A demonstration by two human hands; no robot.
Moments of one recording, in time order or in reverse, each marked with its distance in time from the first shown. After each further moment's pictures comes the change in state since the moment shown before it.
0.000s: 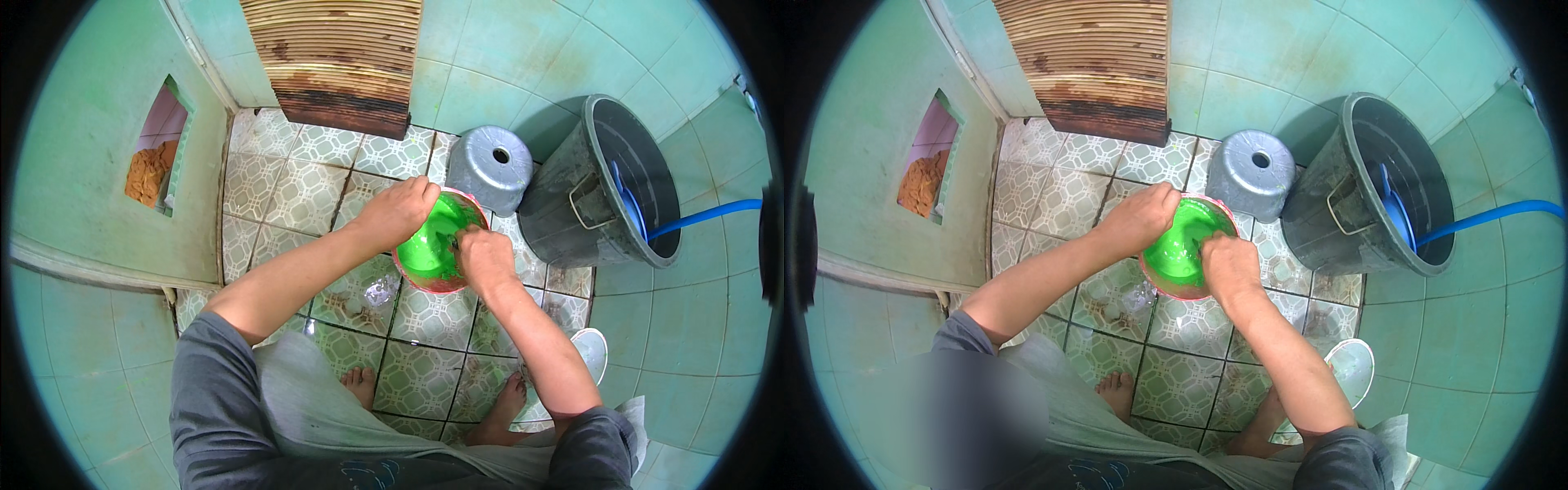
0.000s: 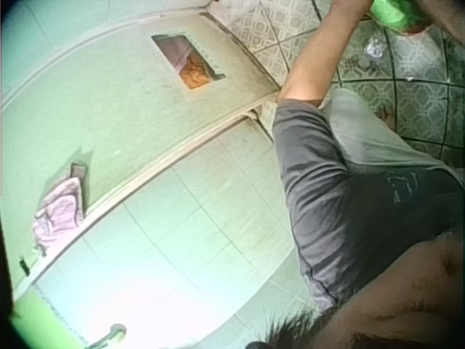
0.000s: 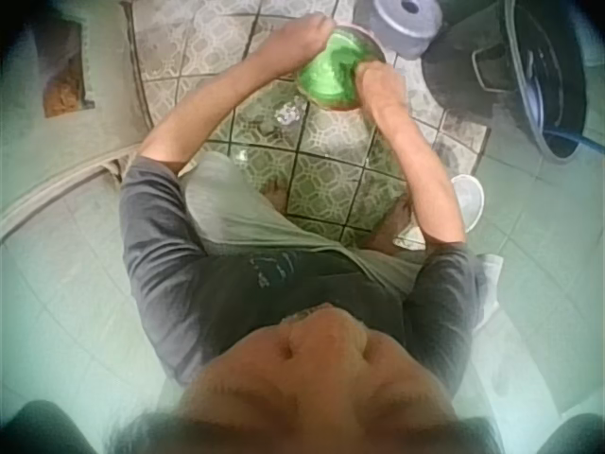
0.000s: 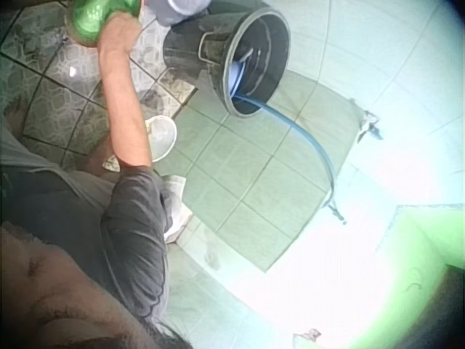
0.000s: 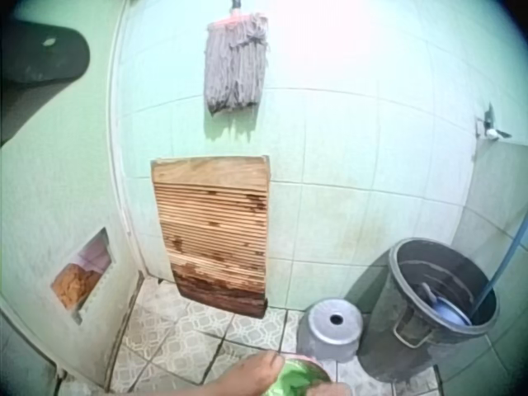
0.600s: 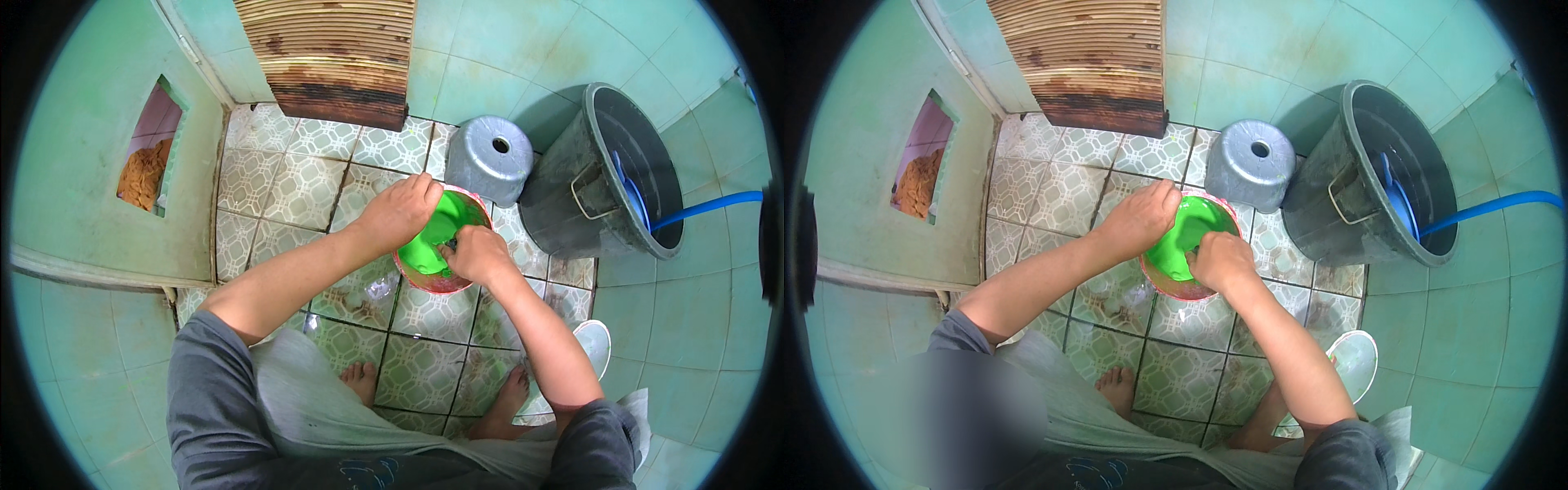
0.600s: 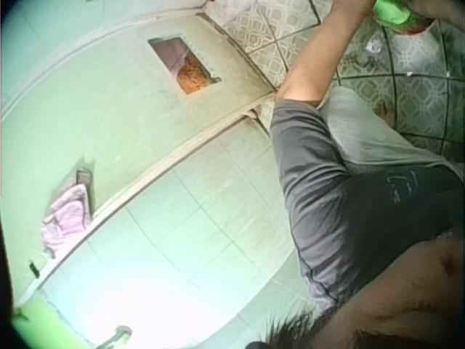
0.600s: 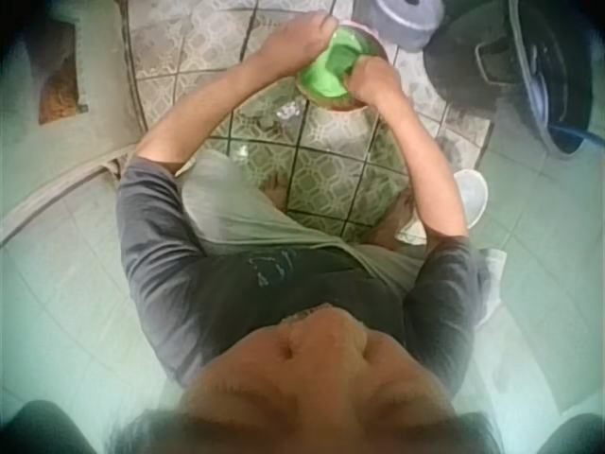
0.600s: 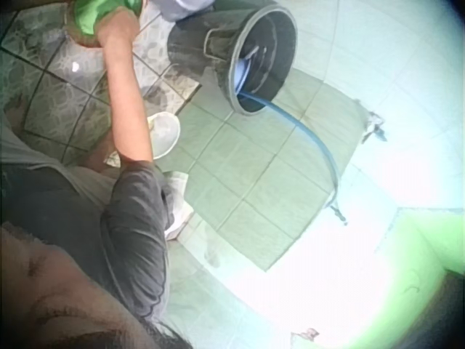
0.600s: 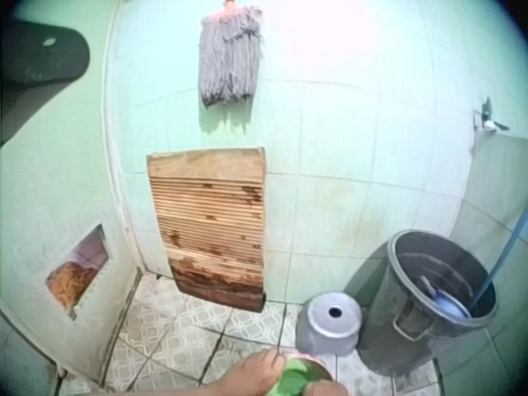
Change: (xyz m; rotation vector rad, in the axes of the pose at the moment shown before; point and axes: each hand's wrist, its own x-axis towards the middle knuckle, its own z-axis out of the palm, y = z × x) left_hand -0.002 0.013 0.001 -0.010 0.037 0.009; right_hand 0.001 -0.010 -0.024 0.297 -0.195 0.148
